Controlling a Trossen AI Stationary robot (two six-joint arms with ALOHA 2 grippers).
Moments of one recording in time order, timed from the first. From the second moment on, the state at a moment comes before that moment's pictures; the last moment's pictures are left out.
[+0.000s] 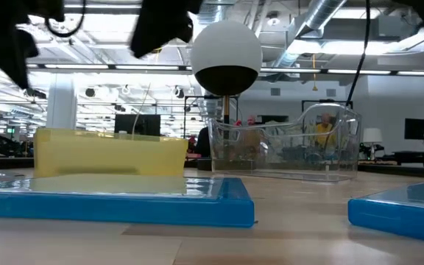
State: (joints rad) left arm -0.63 1.10 0.83 -0.98 -0.32 -1.10; right arm 0.26 2.31 2.26 -0.98 0.04 0.03
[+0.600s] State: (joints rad) left arm -0.95 1.10 0.83 -1.11 -0.19 -1.52; right arm 0.34 2.32 2.03 -0.44 0.32 0.24
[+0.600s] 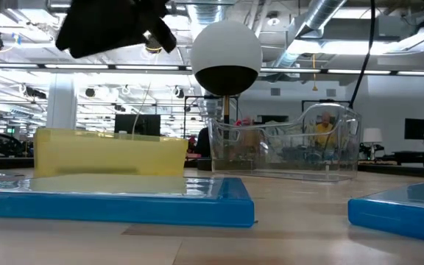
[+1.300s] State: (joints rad) left arm -1.10 1.11 0.58 -0.84 -0.09 -1.80; right arm 0.34 2.50 2.08 -0.24 0.23 0.27
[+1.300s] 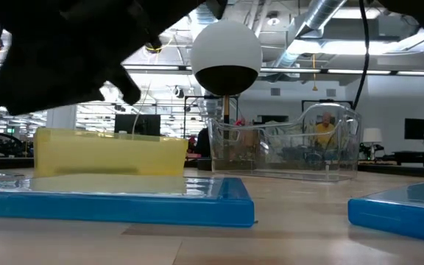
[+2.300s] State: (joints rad) left arm -1.10 1.16 0.41 -0.54 -0.19 -1.83; right arm 0.31 2.58 2.08 -0.20 0.11 0.33
